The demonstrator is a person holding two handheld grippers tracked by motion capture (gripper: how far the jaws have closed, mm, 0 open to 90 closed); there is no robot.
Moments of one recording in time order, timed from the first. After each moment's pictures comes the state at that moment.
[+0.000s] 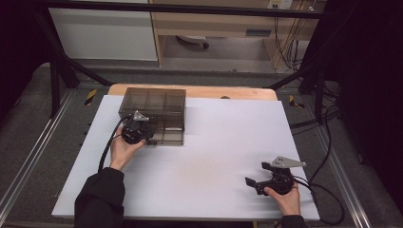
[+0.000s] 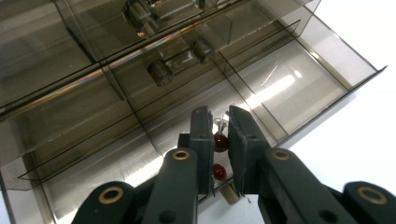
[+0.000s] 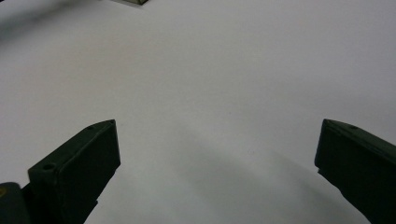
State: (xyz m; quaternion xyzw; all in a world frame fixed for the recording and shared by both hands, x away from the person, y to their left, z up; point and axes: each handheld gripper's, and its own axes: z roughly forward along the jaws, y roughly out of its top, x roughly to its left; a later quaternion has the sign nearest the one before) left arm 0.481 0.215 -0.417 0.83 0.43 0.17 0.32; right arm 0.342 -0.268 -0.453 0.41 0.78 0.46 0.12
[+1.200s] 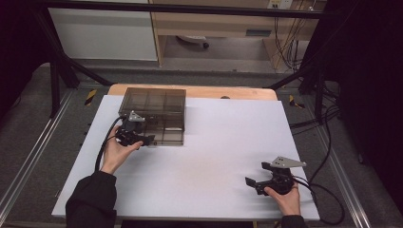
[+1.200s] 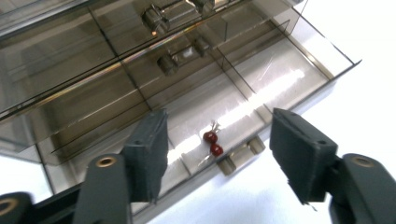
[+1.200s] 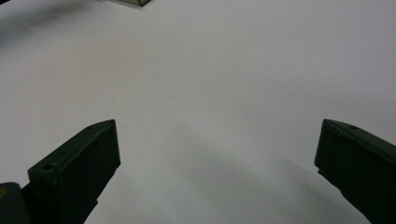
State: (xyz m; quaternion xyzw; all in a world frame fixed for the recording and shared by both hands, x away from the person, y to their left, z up) left arm 0.463 0.223 -0.397 0.83 0.42 0.18 0.31; right arm 0.342 -0.268 -0.452 0.41 0.78 0.46 0.12
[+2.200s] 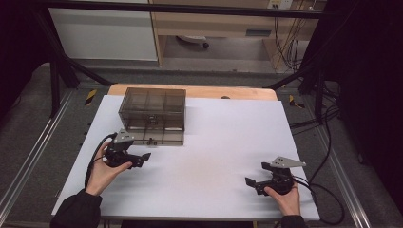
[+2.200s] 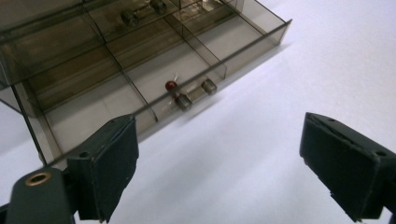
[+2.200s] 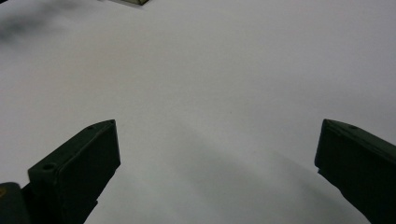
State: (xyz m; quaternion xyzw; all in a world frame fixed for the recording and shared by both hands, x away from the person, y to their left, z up) left arm 0.400 0.246 -0.412 0.83 0.39 0.18 0.37; right arm 0.342 -0.268 -0.453 0.41 0.78 0.46 0.11
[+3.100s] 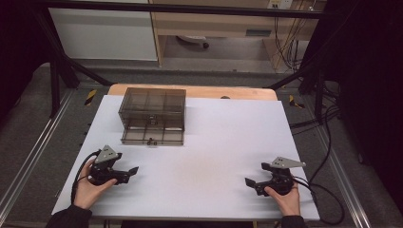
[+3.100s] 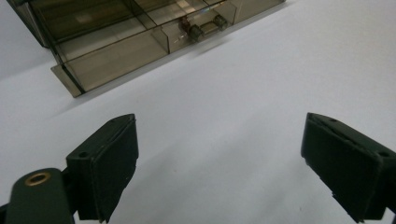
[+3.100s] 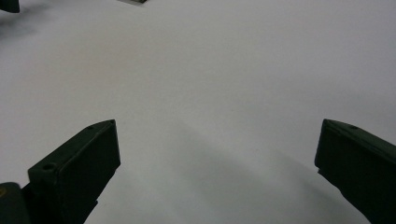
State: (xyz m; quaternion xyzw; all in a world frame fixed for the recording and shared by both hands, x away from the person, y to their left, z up) left arm 0.365 0.289 -0.445 0.81 0.39 0.18 0.39; right arm 0.341 -0.268 -0.453 0.41 0.78 0.46 0.11
